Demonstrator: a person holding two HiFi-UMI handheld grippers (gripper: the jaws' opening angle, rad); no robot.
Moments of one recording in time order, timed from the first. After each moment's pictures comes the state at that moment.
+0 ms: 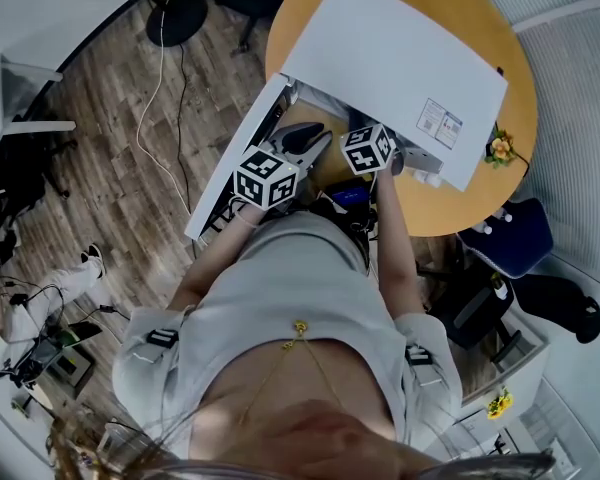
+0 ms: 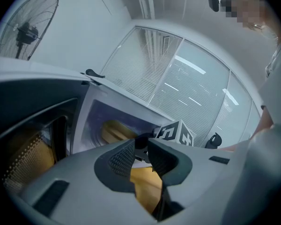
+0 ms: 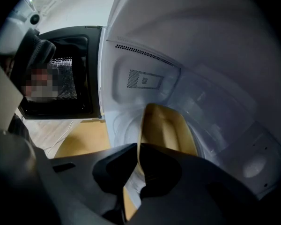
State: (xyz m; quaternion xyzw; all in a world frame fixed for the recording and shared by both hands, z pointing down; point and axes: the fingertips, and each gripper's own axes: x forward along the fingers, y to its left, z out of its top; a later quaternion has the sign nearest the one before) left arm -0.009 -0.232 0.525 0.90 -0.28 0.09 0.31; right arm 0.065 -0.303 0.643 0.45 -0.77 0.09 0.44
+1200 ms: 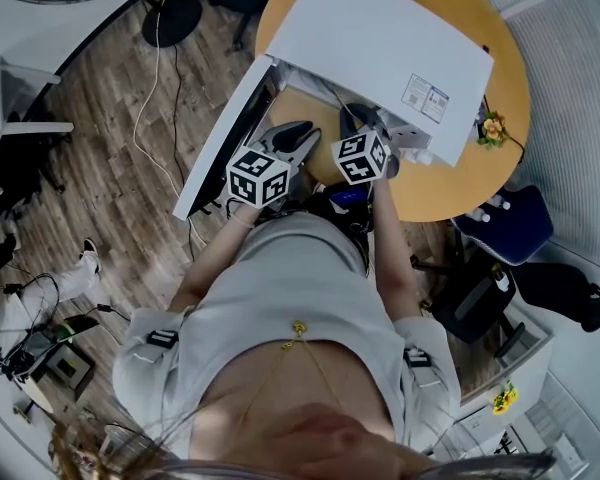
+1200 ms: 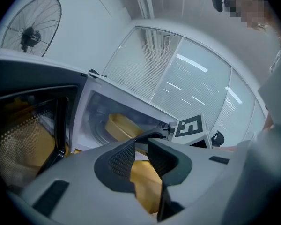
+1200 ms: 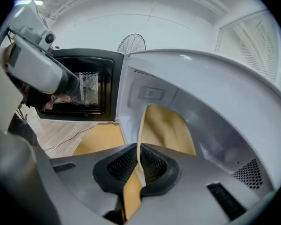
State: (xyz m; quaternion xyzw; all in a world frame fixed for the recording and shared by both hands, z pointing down) left arm -0.005 -0.194 0.530 0.90 -0.31 0.10 0.30; right arm 0.062 -0.249 0.608 0.45 -0.79 0.06 0.41
